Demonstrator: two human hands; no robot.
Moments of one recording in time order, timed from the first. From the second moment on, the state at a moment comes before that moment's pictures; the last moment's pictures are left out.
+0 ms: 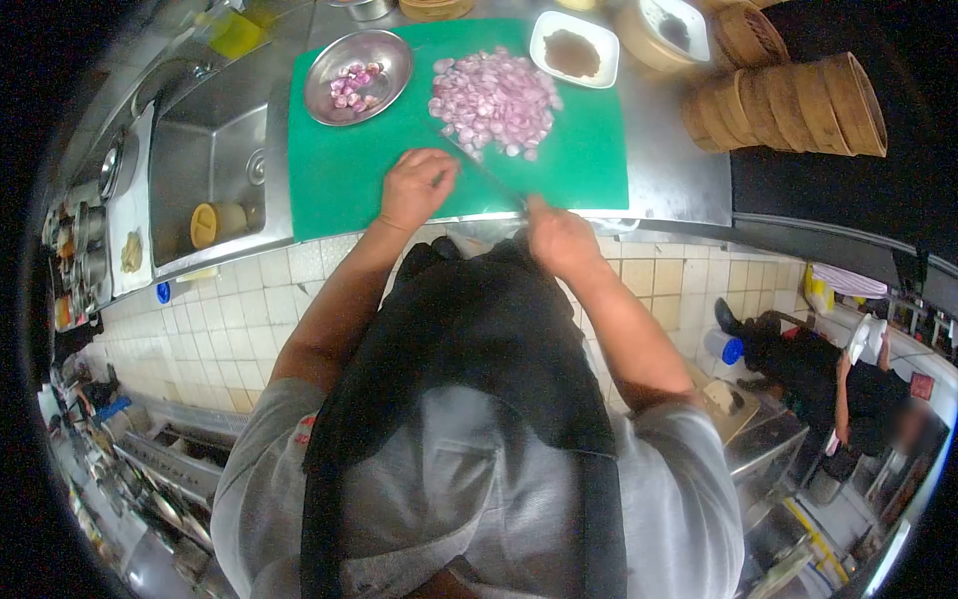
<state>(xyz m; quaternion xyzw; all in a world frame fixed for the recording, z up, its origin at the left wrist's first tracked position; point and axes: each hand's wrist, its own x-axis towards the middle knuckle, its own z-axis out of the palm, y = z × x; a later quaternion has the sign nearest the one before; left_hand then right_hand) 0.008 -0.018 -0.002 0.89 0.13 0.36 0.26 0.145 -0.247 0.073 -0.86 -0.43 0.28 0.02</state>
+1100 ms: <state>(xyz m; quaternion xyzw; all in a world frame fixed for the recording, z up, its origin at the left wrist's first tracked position) 0.010 -0.017 -0.009 0.89 0.13 0.35 0.26 0.135 -0.242 0.073 -0.86 -0.43 0.26 0.05</state>
